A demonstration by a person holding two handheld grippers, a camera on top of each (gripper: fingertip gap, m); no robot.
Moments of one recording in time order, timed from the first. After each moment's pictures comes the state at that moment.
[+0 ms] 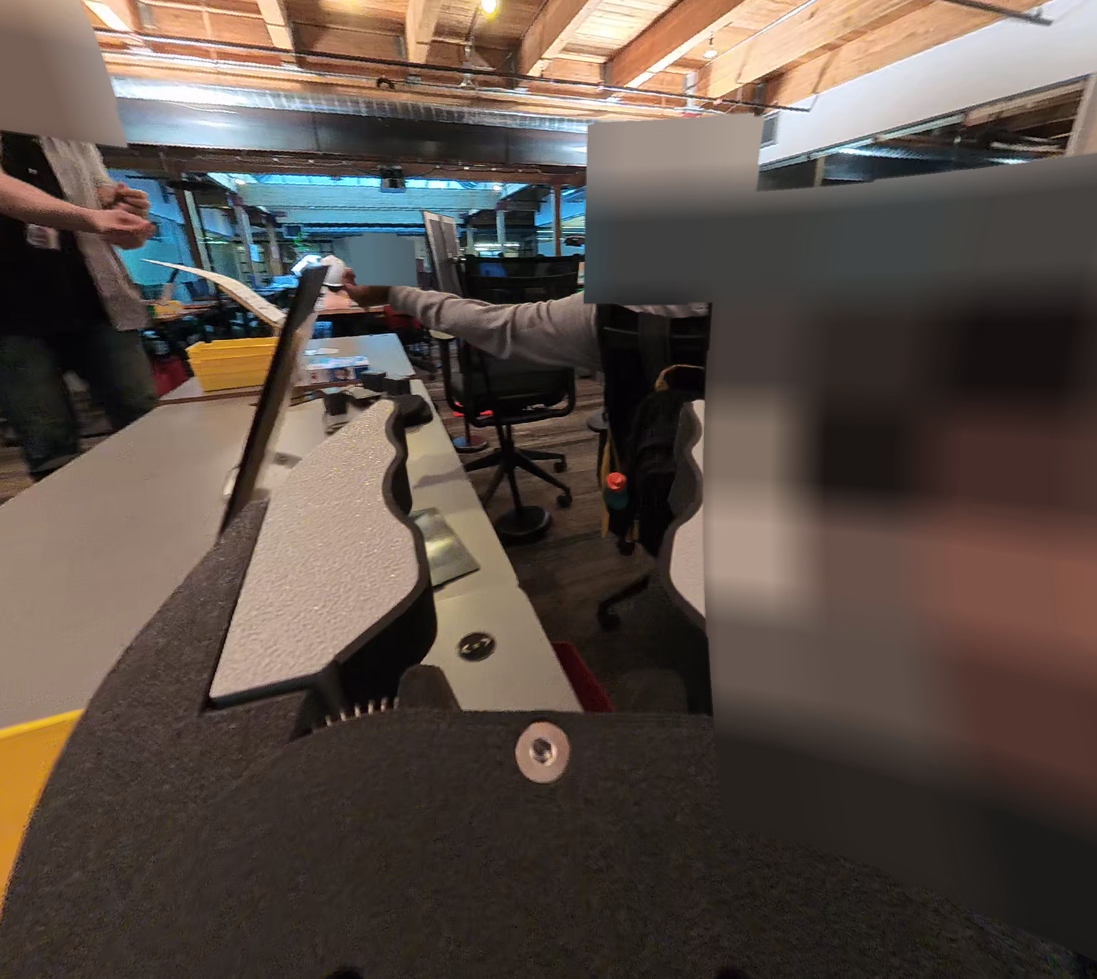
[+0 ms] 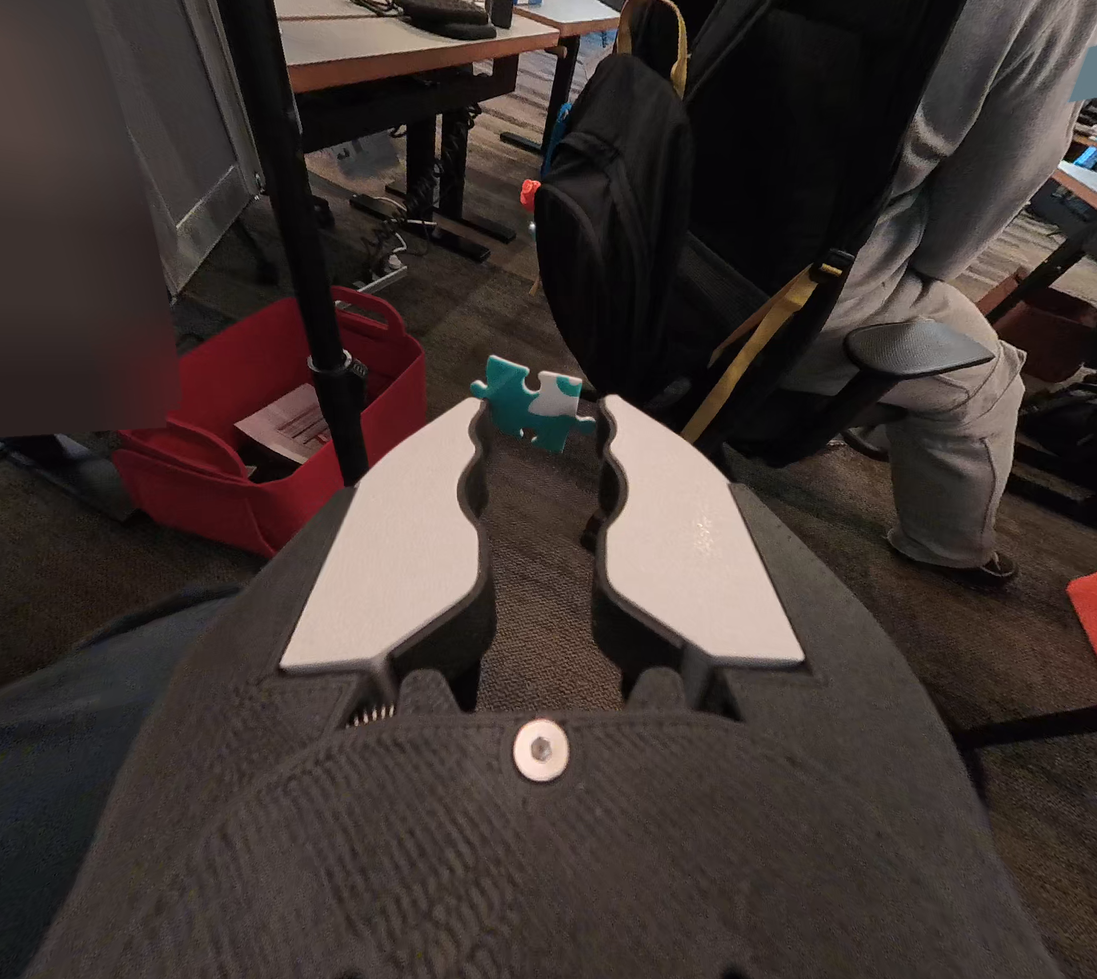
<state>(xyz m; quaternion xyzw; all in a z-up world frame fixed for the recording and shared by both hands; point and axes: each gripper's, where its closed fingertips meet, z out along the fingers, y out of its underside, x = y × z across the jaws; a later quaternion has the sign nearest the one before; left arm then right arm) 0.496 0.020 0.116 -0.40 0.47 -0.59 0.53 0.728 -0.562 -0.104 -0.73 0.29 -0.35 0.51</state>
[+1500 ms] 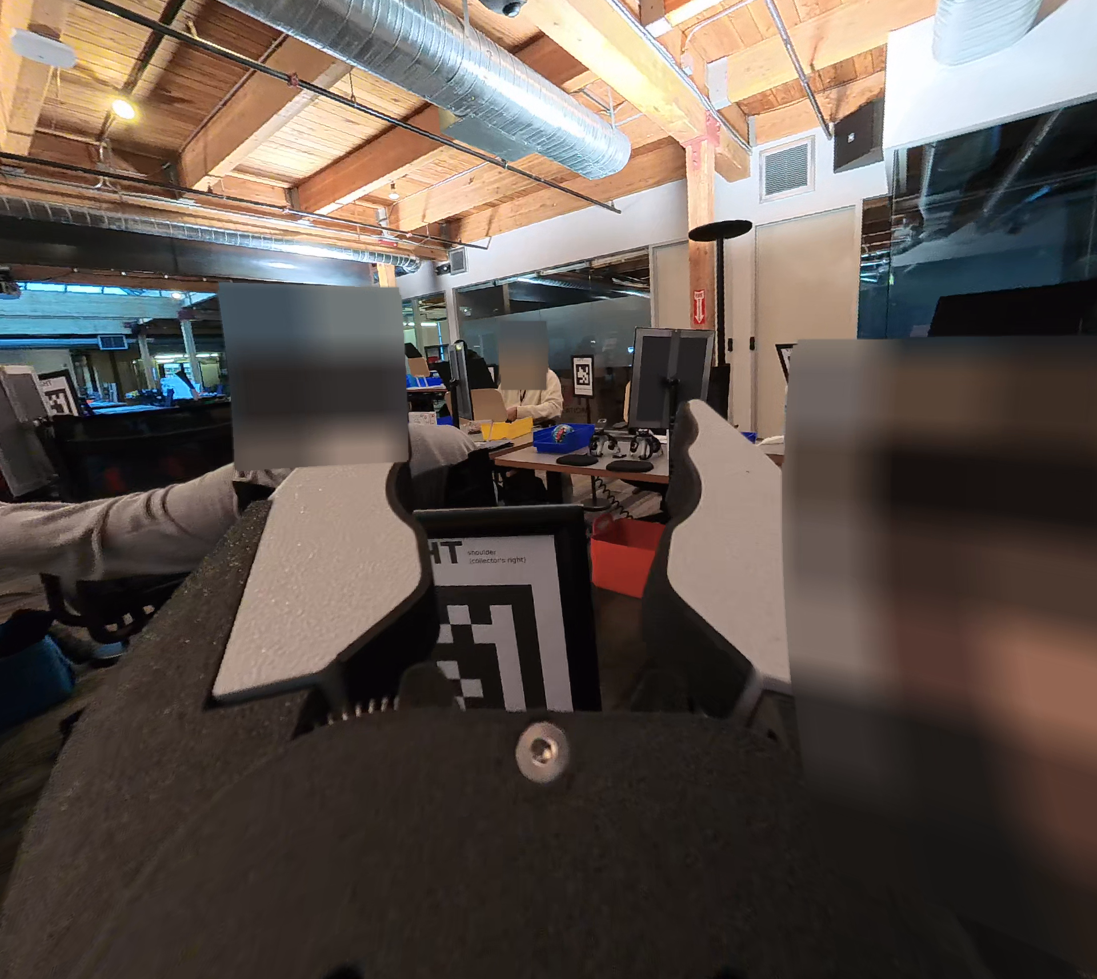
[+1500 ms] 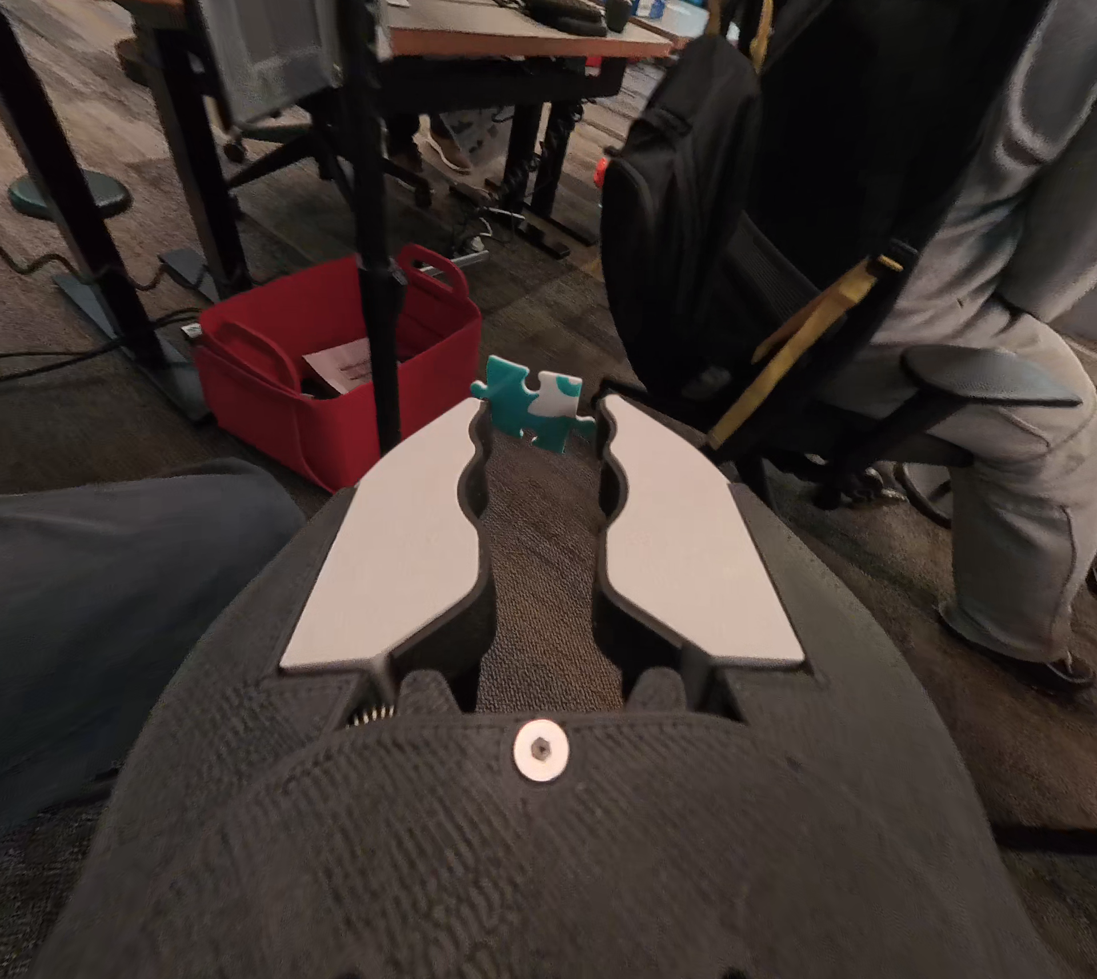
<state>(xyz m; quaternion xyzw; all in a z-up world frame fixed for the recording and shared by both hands) 0.538 -0.237 0.252 -0.21 0.50 -0.75 0.38 0.707 -0.626 -0.136 -0.77 0.20 -0.30 0.53</state>
